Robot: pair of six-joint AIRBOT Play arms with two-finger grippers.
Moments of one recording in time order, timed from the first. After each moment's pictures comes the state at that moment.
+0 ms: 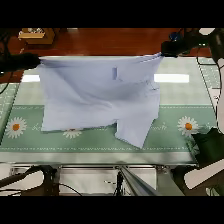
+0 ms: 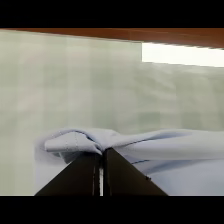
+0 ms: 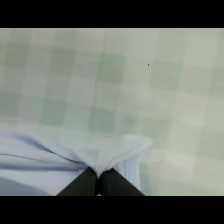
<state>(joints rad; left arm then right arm) 0.18 -1.34 1.22 1.01 -0.62 -1.09 0.01 -1.81 1.96 -1.27 1.16 1.45</state>
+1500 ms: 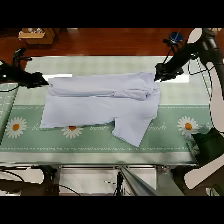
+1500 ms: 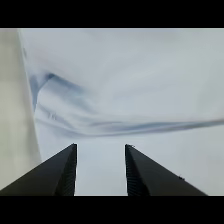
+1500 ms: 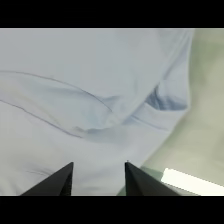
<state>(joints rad) 0.32 -1.61 1.42 1.13 -1.22 -1.17 0.02 -1.85 1.92 -1.30 1.63 1.48</state>
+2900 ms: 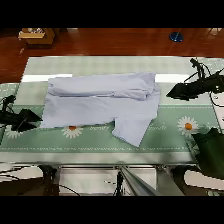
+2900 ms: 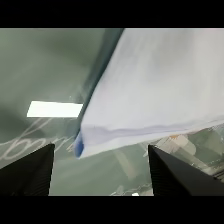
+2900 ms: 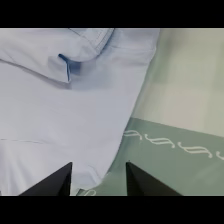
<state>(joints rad) 0.71 -1.49 0.91 1.05 -1.41 -1.06 -0.27 -1.42 1.16 -0.98 1.30 1.16</state>
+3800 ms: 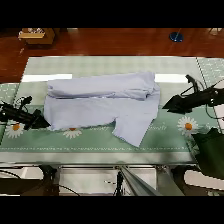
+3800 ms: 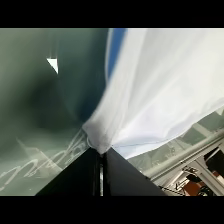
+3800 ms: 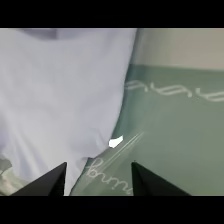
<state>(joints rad) 0.59 -1.59 0.92 1.09 -1.45 -1.09 -0.31 -1.41 0.93 -0.90 1.34 1.15</state>
